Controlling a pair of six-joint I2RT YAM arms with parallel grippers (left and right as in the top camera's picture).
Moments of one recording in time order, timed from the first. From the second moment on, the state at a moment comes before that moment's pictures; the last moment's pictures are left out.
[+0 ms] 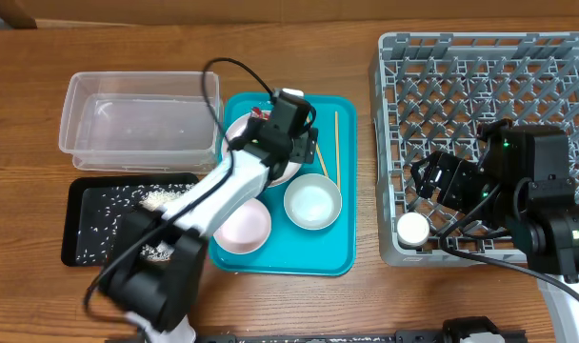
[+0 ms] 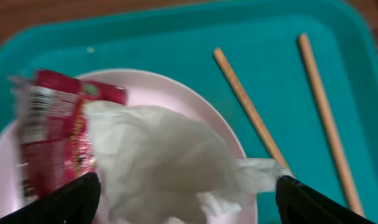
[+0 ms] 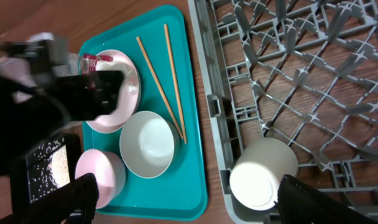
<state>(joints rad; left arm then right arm) -0.53 1.86 1.21 -0.29 -0.21 -0.26 0.10 1.05 1.26 -1.18 -0.23 0.47</state>
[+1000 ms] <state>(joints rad) -0.34 1.63 1.52 -0.75 -0.03 -0.30 0.10 1.05 1.26 -1.19 -0.23 0.47</state>
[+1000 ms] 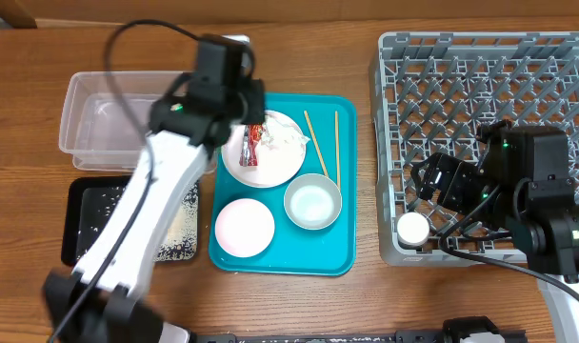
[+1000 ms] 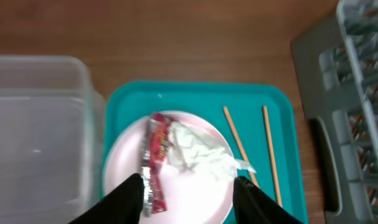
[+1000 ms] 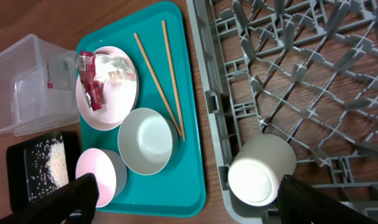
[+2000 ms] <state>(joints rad) -0.25 1.74 1.62 -0.93 0.01 -0.39 0.10 1.05 1.26 -1.22 -0.23 0.47</state>
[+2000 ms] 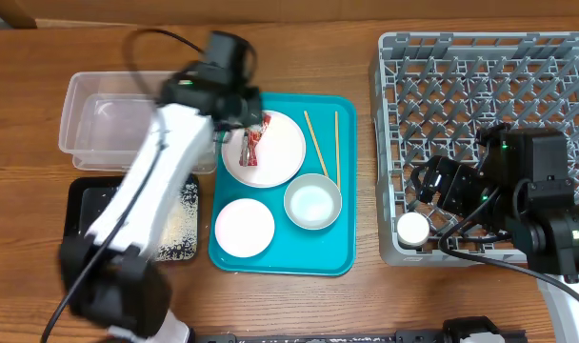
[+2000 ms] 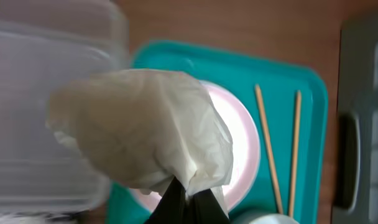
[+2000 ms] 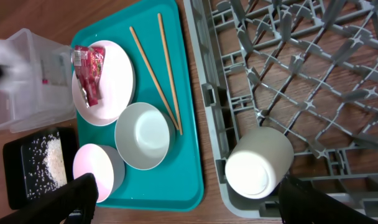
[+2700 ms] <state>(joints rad) -0.33 1.81 1.59 -0.89 -0.10 -0.27 0.10 1.05 1.26 -1.22 -0.23 0.46</state>
